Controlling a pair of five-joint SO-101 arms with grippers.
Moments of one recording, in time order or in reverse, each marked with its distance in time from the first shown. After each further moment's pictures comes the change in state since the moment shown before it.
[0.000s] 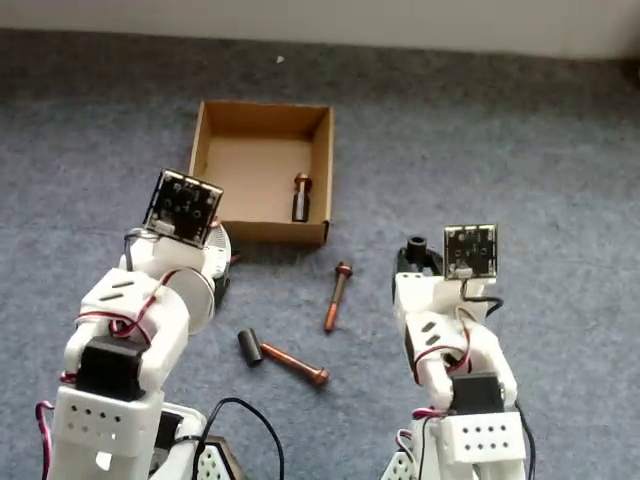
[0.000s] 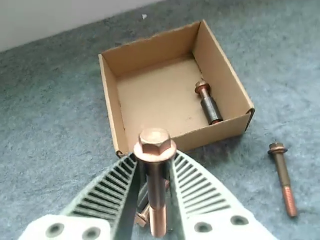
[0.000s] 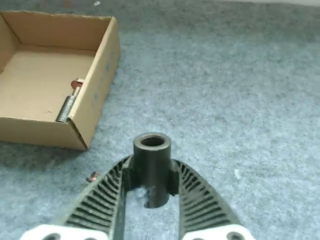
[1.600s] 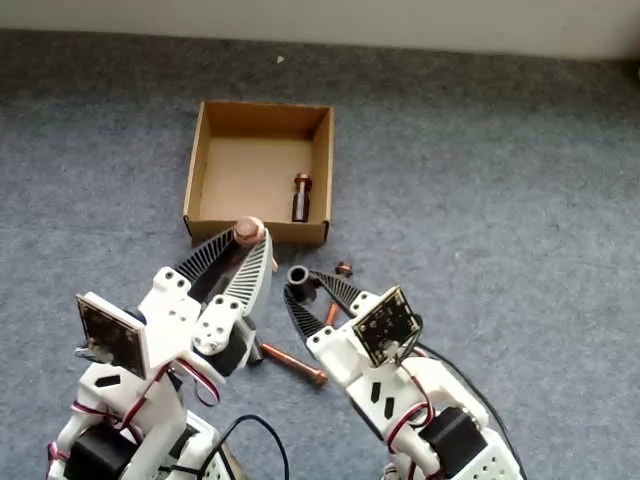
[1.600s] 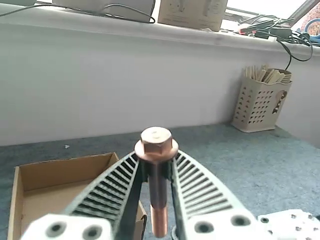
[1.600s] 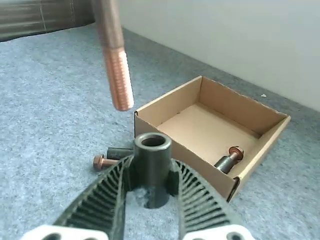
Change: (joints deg) left arm 19.2 -34.6 13.8 -15.0 17.7; right arm -34.4 -18.9 1.9 1.5 4.7
